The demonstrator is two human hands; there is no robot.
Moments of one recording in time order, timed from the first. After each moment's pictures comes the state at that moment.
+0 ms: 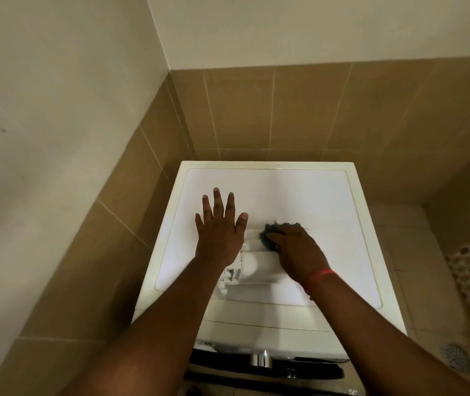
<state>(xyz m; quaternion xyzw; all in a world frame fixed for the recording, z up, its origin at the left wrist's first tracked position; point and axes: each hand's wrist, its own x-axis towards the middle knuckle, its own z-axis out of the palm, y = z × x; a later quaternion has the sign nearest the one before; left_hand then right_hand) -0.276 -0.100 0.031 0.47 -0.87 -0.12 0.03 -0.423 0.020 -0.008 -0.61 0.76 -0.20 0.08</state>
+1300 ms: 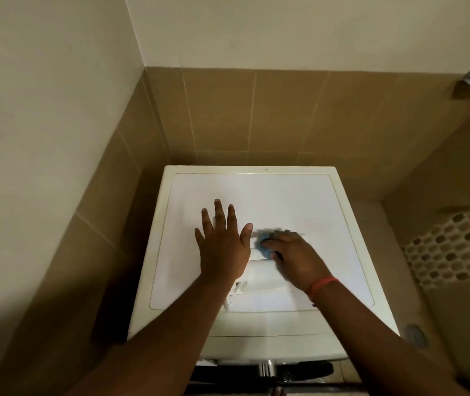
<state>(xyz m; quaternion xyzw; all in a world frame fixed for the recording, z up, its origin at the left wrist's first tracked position) -0.271 -0.104 0.030 0.46 -0.88 -0.13 0.02 -0.404 0.018 0.019 -0.58 0.77 -0.24 0.12</state>
